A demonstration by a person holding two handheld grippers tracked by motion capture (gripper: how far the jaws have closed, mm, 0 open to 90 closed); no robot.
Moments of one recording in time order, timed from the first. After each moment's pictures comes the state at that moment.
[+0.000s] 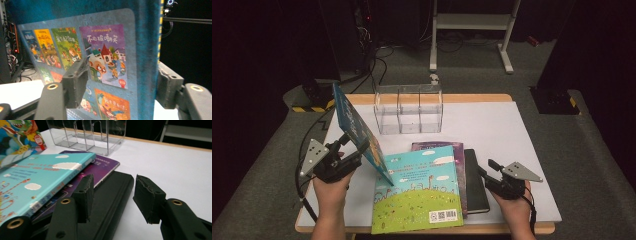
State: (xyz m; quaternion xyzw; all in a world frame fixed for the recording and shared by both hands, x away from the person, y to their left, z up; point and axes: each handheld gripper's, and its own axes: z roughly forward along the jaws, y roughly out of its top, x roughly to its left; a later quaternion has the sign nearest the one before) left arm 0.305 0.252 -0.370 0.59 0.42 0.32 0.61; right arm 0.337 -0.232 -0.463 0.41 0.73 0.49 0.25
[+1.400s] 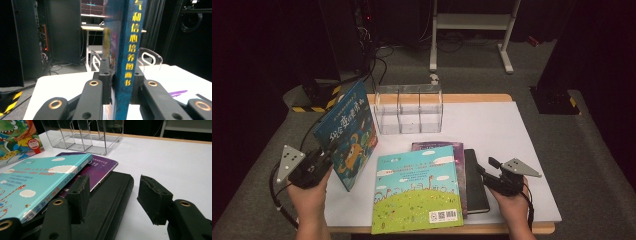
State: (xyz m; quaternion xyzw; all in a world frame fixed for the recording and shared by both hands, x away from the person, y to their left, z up) left arm 0.284 0.301 -0.373 0.58 0.46 0.38 0.56; right arm 0.348 -0.230 -0.464 0.43 0.72 0.50 0.23
